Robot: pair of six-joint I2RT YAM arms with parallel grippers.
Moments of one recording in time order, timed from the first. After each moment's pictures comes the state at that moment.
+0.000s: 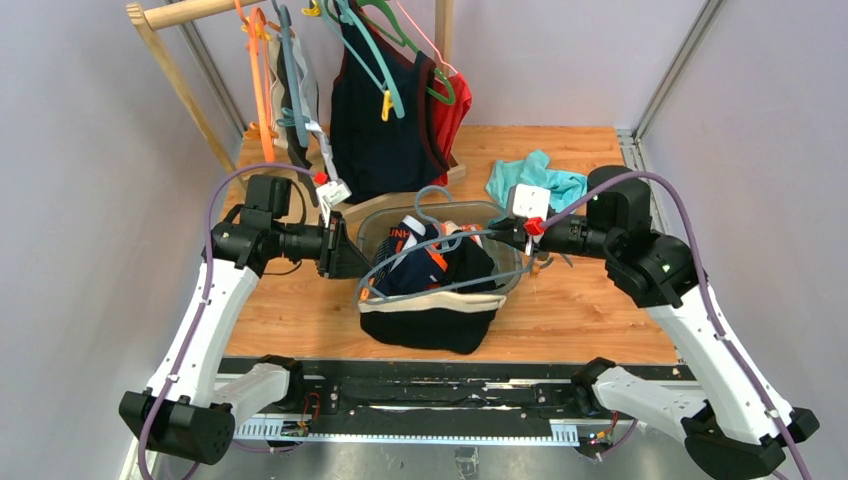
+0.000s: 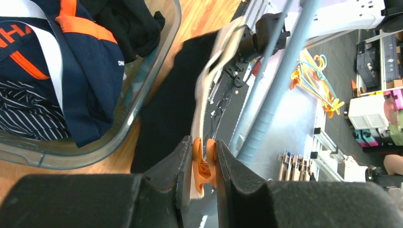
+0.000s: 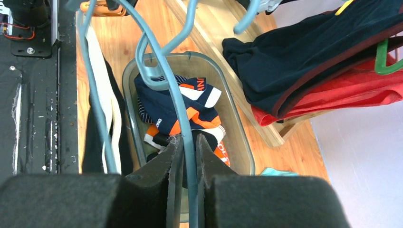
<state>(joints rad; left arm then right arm) -0.18 1.04 1.14 -0.97 1.05 0.11 0.58 0.97 1.35 -0.74 -0.60 -0.64</state>
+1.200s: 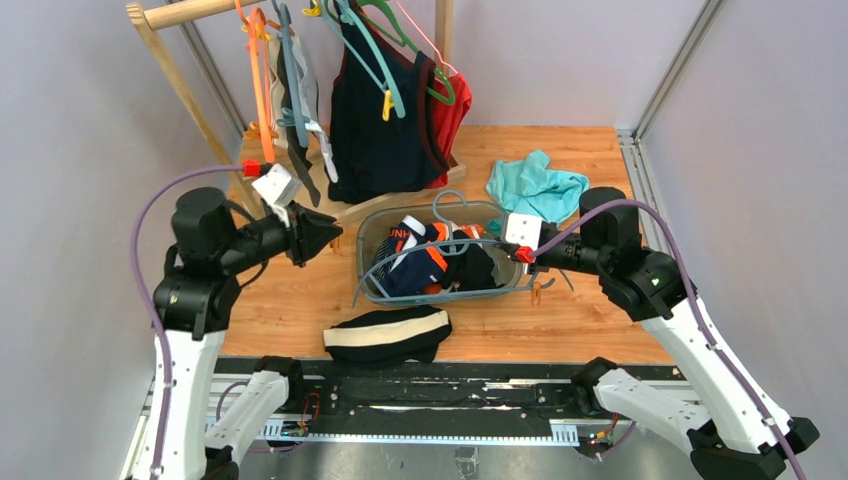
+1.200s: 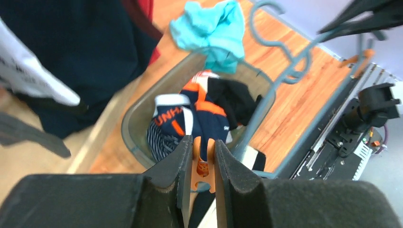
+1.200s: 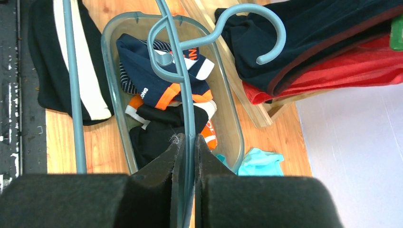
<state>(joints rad) -0.11 0.79 1.21 -0.73 0.69 0.07 0.58 0.88 1.16 -0.71 -0.54 -0.79</state>
